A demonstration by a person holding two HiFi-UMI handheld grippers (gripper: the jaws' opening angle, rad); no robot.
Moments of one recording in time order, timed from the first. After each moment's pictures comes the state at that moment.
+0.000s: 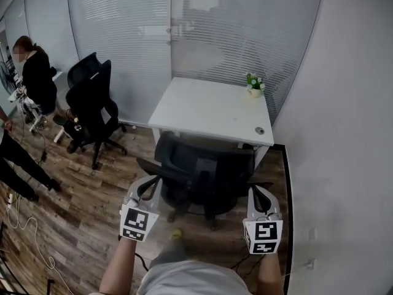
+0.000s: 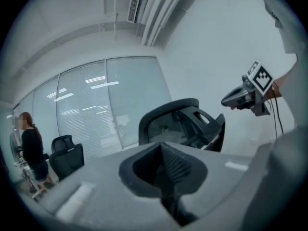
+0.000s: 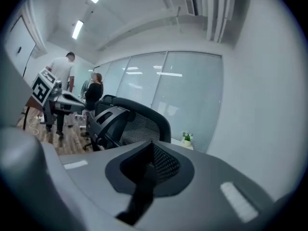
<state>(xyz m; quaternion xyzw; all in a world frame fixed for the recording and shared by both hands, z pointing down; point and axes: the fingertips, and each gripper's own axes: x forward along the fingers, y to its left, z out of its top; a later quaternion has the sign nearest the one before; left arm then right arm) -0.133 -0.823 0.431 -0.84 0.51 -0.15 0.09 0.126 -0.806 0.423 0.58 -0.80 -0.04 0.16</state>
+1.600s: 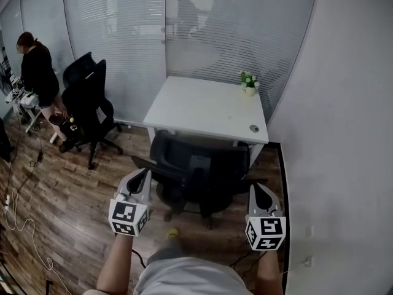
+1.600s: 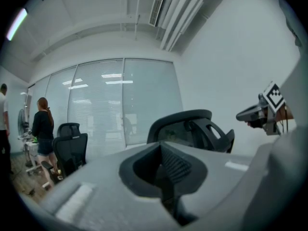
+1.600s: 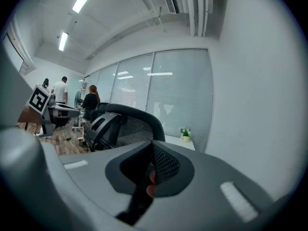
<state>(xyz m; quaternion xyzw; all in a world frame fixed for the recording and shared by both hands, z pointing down) -0.153 -0.828 0.414 -0.83 0.55 -0.07 0.03 0.149 -0.800 0.422 0.60 -0.79 0.01 0.11</state>
